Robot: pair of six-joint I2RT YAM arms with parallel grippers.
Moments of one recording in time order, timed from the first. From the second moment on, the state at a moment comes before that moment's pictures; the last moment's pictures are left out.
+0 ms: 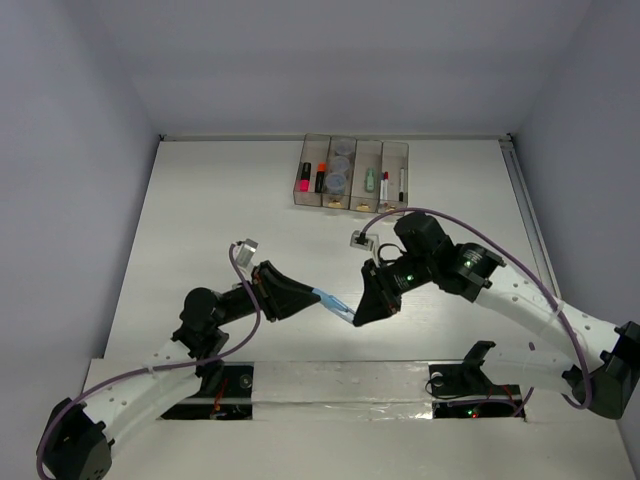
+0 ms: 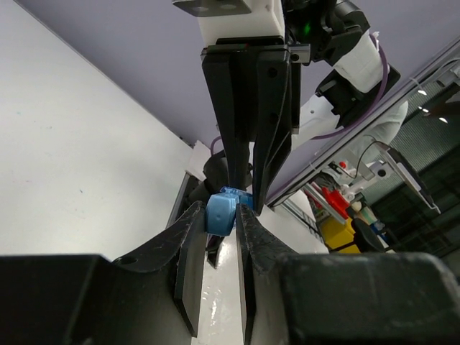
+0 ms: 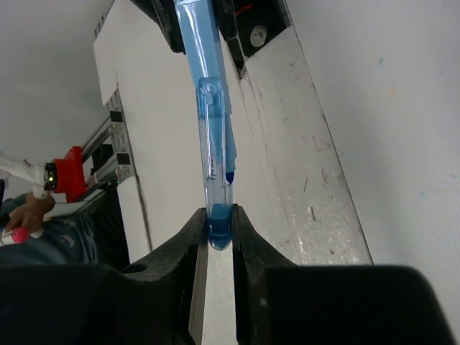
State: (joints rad) left arm -0.67 0.57 0.14 0.76 0.60 -0.97; right arm 0.82 1.09 1.00 -0.63 -0.82 0.33
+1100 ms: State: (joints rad) left arm -0.69 0.59 0.11 0.95 0.57 -1.18; right arm 0.83 1.03 0.93 -0.51 -0.84 0.35
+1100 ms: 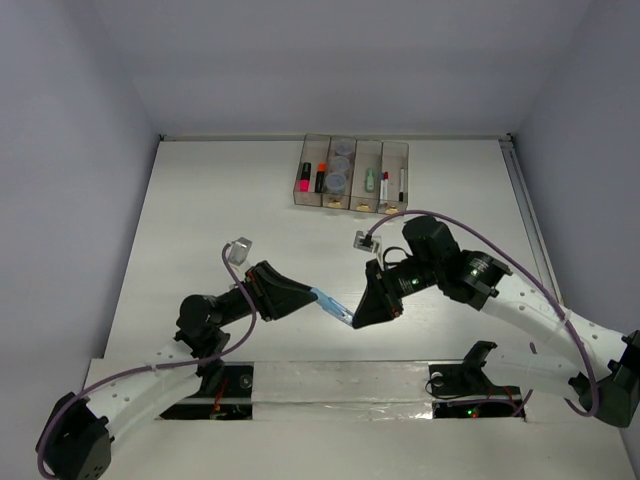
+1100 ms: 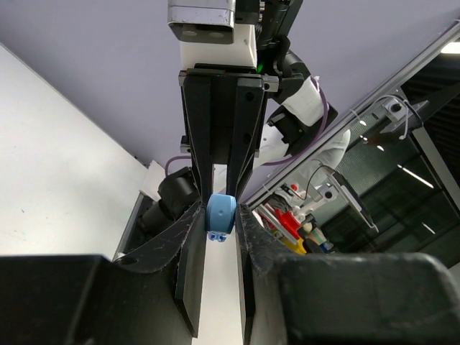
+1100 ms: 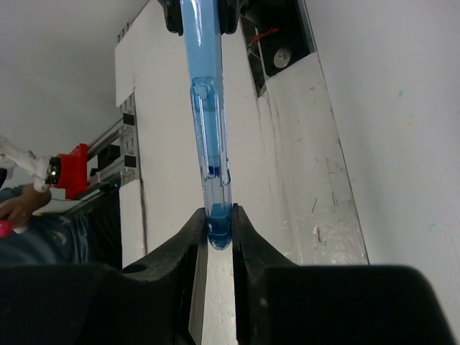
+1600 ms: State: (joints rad) left arm -0.81 0.60 0.11 0.90 0.47 -1.10; right arm 0.83 1.03 0.92 -0.39 -0.83 0.39
